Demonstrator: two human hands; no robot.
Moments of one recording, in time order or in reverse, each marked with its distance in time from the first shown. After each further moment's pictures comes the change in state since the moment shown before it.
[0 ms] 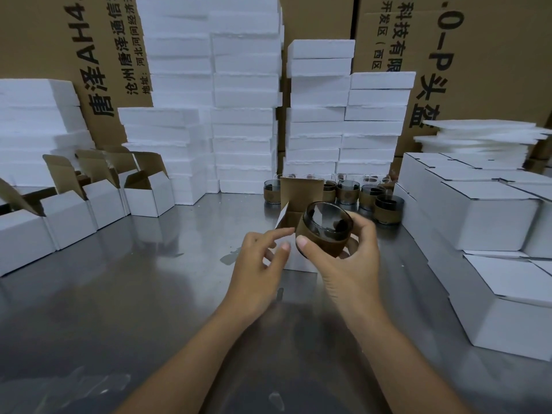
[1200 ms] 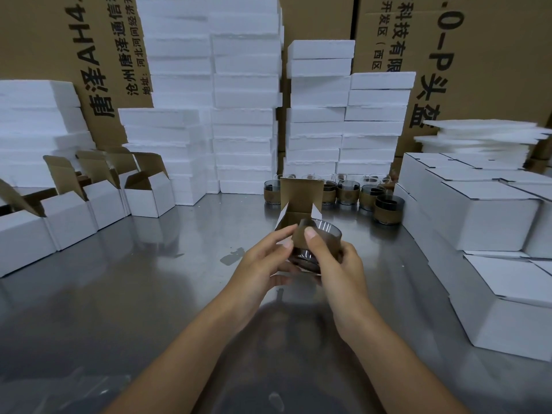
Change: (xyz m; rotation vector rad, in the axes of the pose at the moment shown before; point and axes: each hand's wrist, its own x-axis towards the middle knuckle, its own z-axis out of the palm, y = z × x) left_hand 0.000 0.001 -0.009 -0.563 -0.308 -0.186; right_hand -0.004 0.005 0.007 0.069 -0.075 0.405
